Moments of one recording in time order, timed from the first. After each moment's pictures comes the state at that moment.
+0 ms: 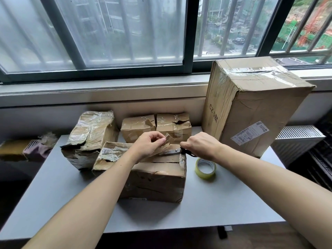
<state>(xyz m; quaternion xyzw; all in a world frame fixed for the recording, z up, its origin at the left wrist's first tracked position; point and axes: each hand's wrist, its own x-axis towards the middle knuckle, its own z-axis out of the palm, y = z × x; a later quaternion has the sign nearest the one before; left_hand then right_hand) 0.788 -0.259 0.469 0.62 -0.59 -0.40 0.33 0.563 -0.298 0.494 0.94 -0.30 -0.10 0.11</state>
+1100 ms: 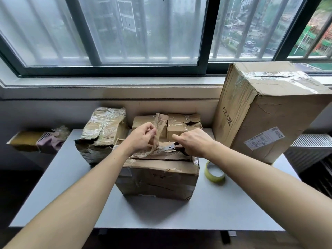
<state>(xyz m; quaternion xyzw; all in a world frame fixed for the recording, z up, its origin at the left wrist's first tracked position) 0.842 -0.249 0.493 0.62 -0.55 -0.42 0.37 0.627 -0.297 0.500 0.94 -0.30 -0.06 0.13</state>
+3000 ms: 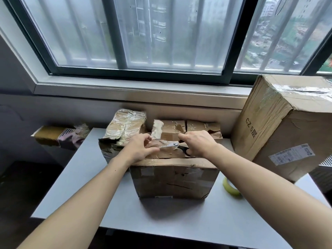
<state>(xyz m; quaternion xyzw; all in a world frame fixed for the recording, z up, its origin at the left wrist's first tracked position) 0.933 -0.215 0.477 0.73 -0.61 -0.20 0.22 0.706 -0.305 0.502 0.94 -0.33 -0.04 0.08</state>
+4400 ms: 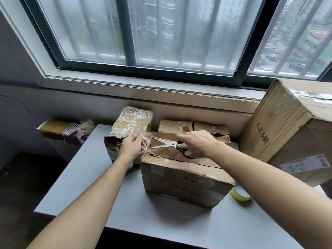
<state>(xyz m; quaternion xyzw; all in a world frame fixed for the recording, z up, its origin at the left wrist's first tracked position) 0.955 -0.219 0.453 0.72 -0.22 -0.38 0.54 0.737 -0.312 0.509 0.95 -0.28 -0.08 0.09</state>
